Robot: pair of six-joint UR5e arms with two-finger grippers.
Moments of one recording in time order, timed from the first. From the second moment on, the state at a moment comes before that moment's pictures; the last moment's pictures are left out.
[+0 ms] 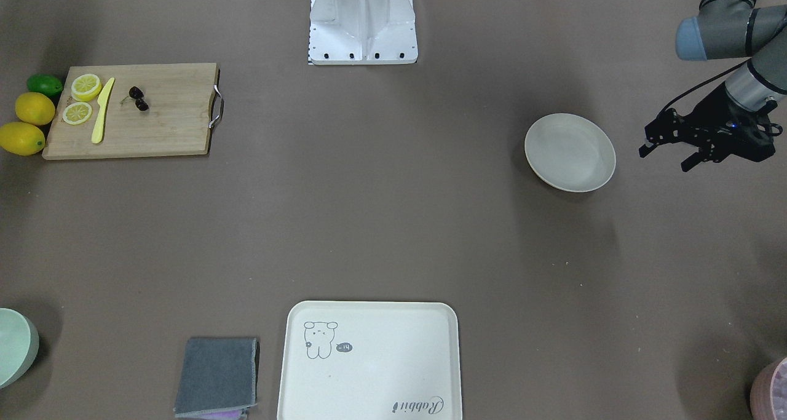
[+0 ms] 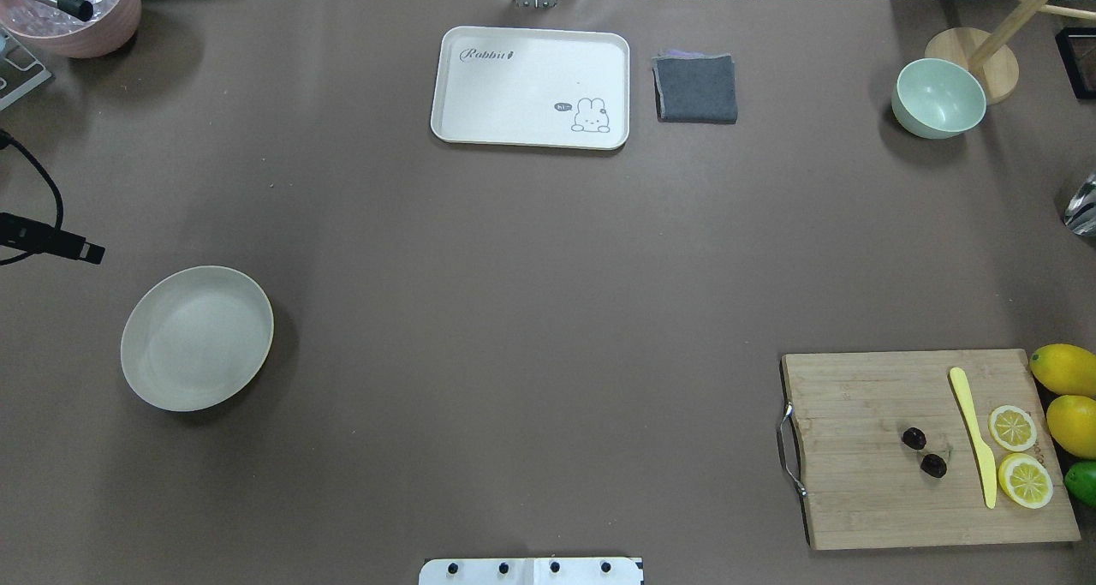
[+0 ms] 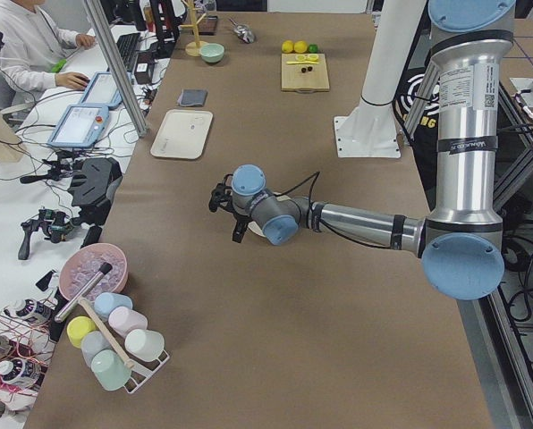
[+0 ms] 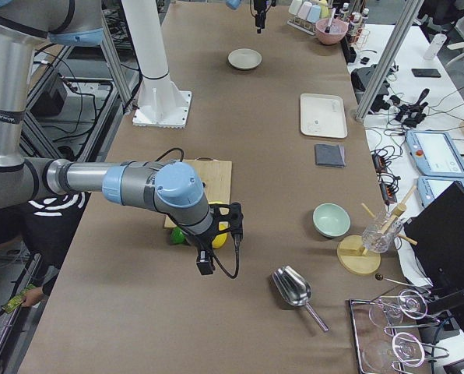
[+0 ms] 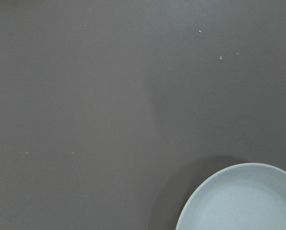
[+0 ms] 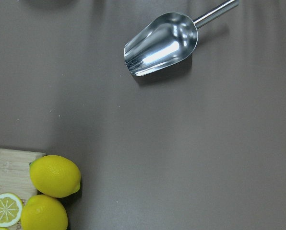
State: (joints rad) left arm -1.07 -1.51 -1.69 -2.30 -2.32 -0.61; right arm 1.83 -1.90 1.99 -1.70 2.34 -0.32
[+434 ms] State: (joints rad) left arm -0.94 -1.51 -1.57 -2.56 -2.23 -0.80; right arm 1.83 -1.90 1.99 -1.70 2.34 -0.32
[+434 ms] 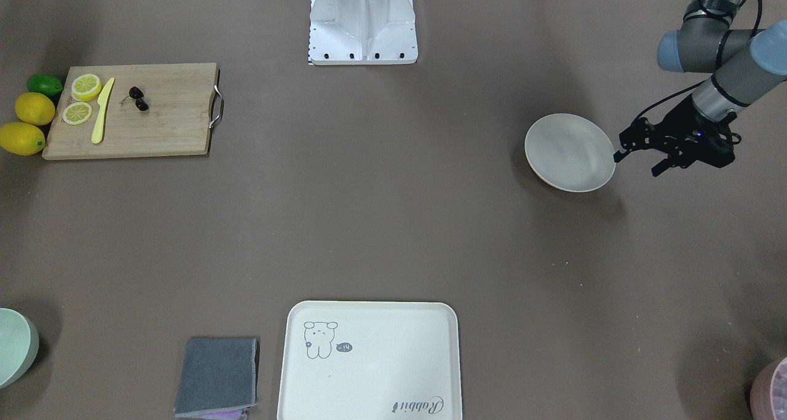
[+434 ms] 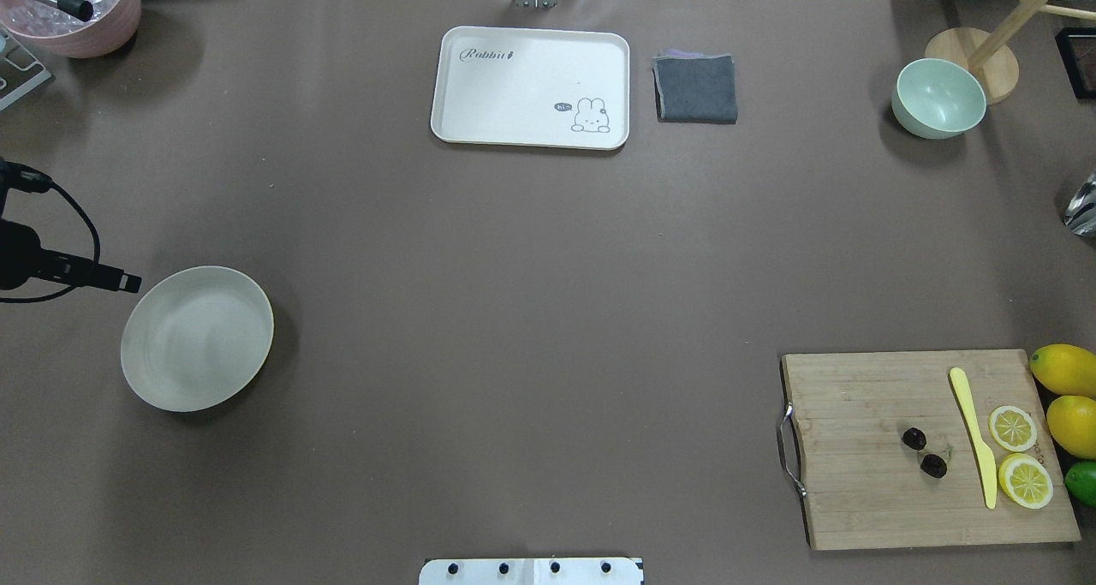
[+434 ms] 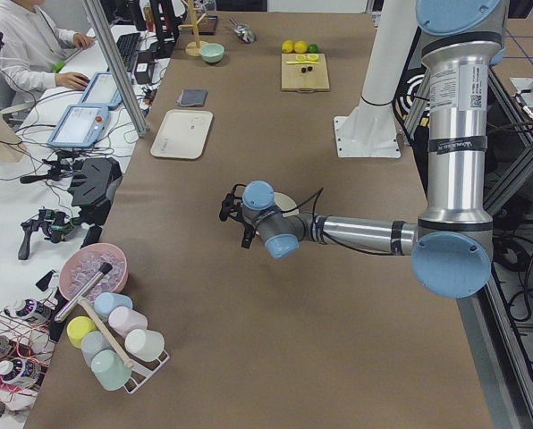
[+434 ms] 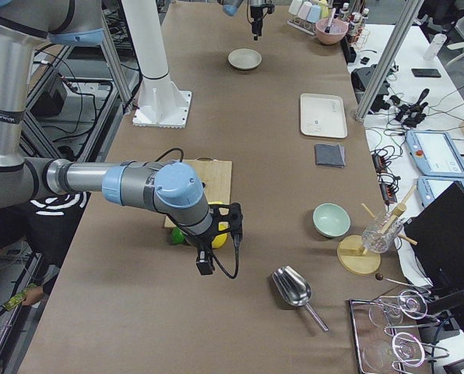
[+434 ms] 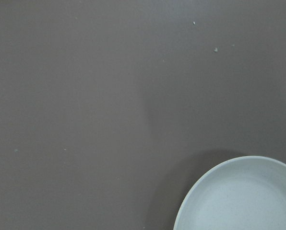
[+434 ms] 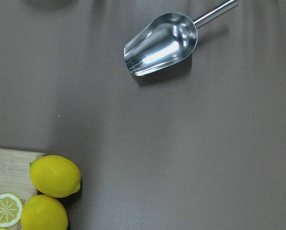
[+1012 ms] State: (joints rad) left arm -0.88 -1.50 -1.53 -2.66 -2.18 -0.85; right arm 1.83 -1.91 1.99 -1.70 2.34 -0.32
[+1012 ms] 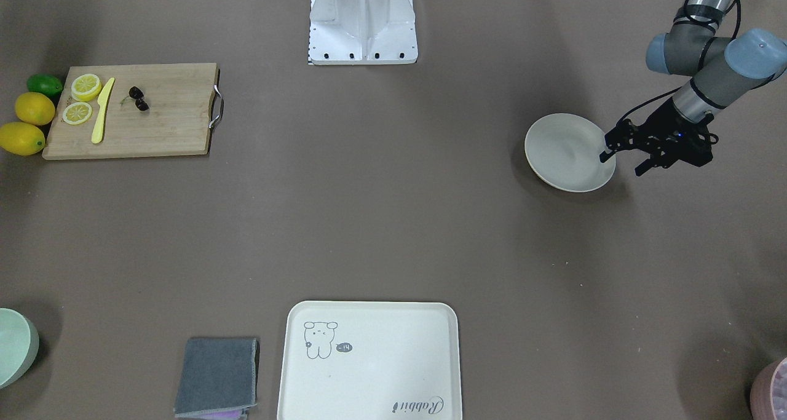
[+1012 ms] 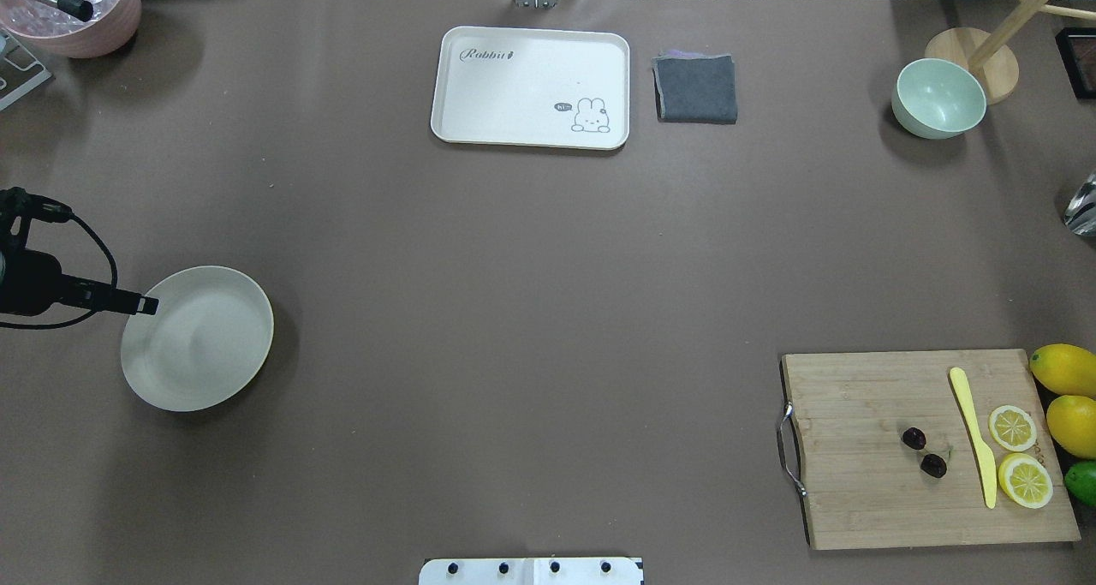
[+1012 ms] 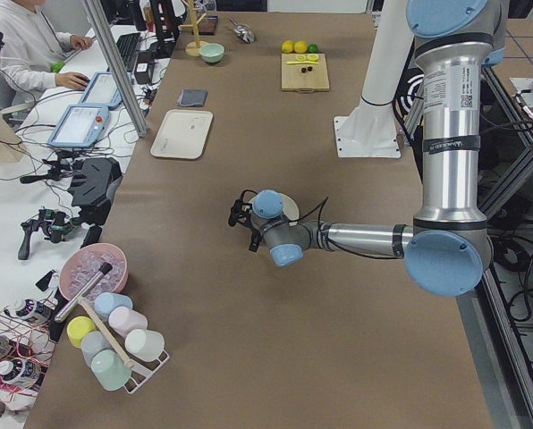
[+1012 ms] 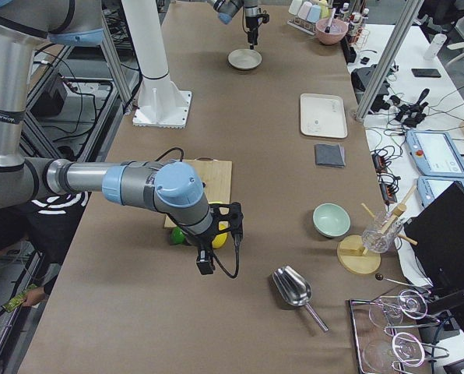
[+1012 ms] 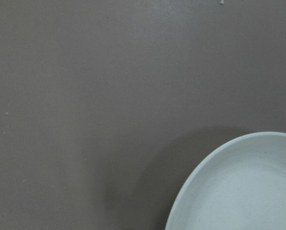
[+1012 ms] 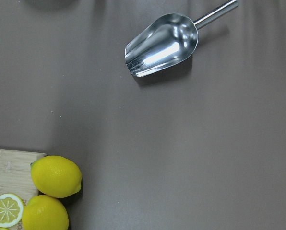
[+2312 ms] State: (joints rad) left arm -0.84 -1.50 -1.51 -2.77 -2.18 -0.87; right arm 1.84 -1.91 2.00 -1.70 2.34 -0.32
